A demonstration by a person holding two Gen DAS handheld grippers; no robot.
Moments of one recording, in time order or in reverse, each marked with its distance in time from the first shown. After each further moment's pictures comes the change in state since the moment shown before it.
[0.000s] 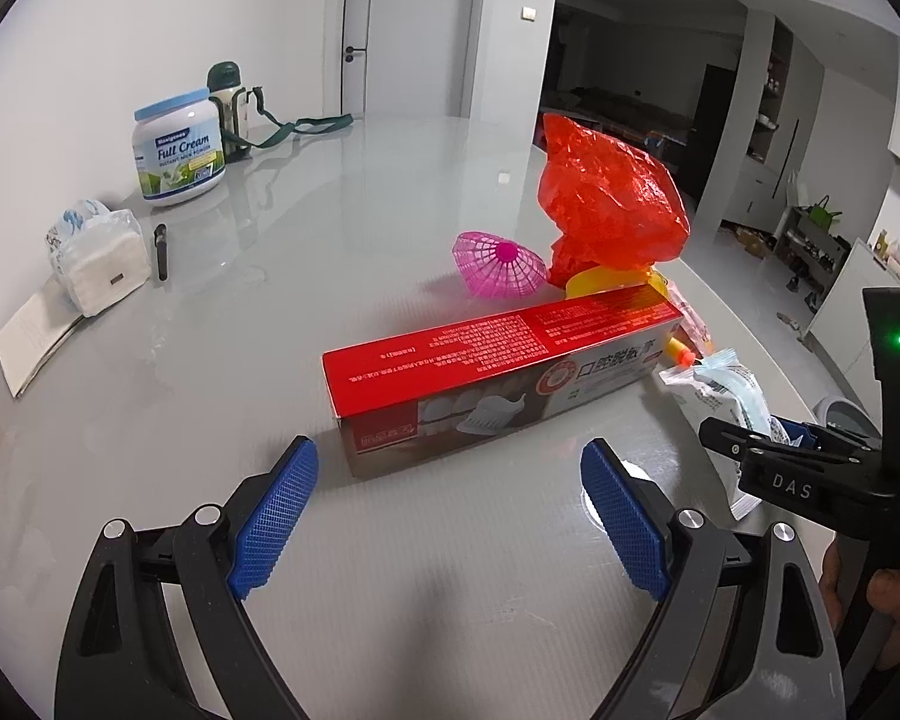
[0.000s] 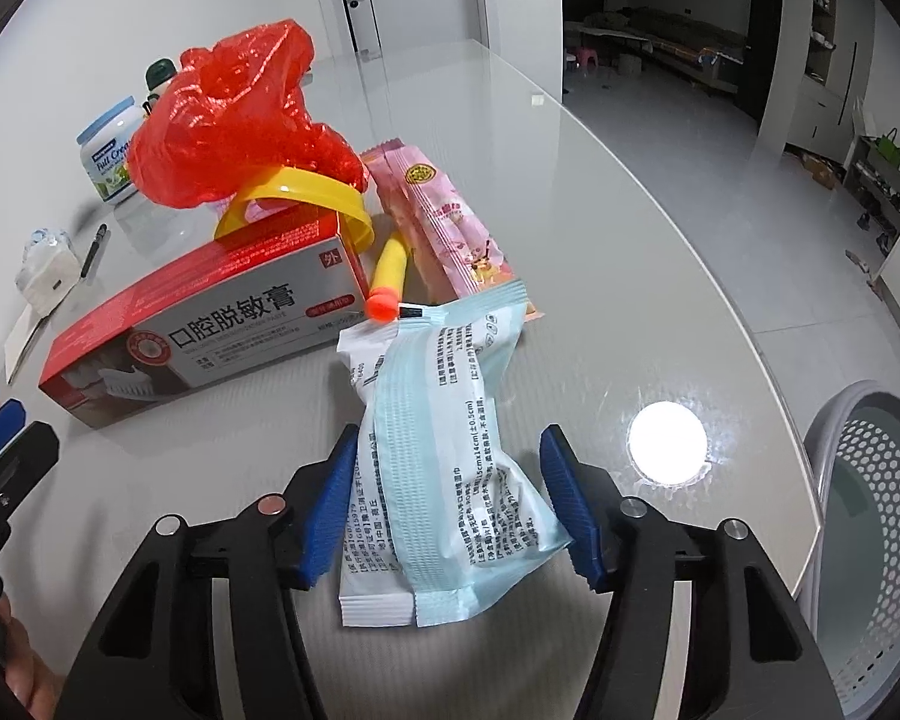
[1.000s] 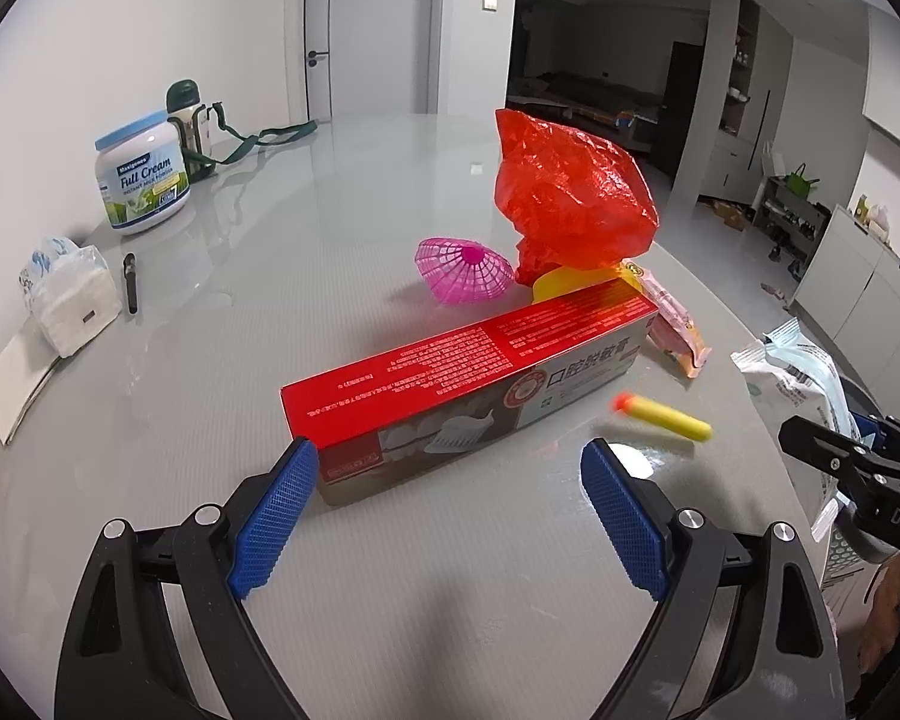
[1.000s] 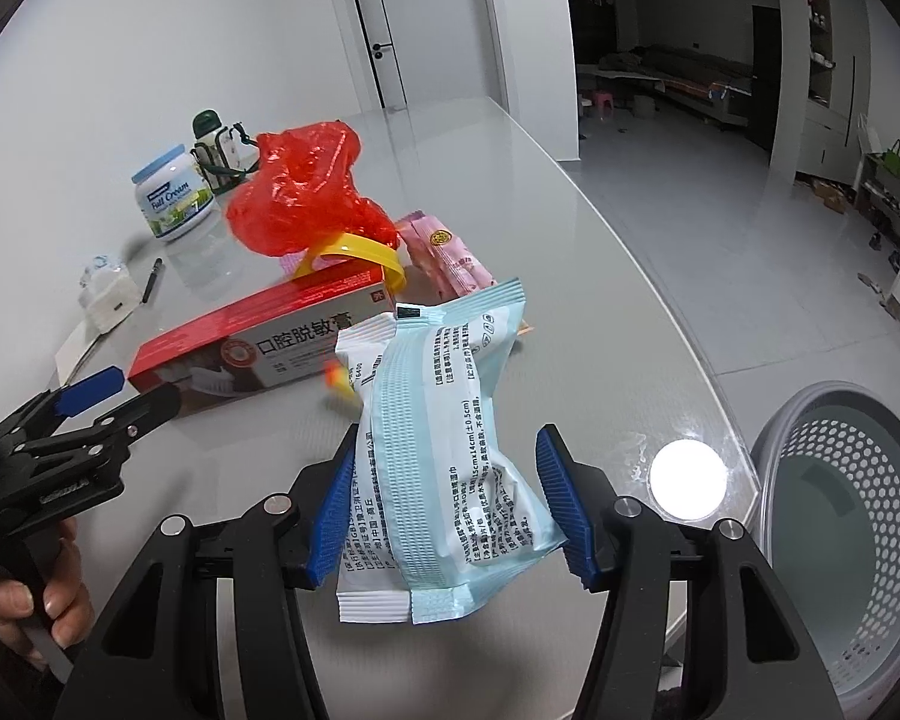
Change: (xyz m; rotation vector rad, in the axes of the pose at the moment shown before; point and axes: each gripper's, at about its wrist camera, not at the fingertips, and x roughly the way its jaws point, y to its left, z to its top) left arm 0.006 -0.013 0.011 0.087 0.013 -0.036; right arm -0.073 -0.012 -0.024 -0.007 -0.130 0.068
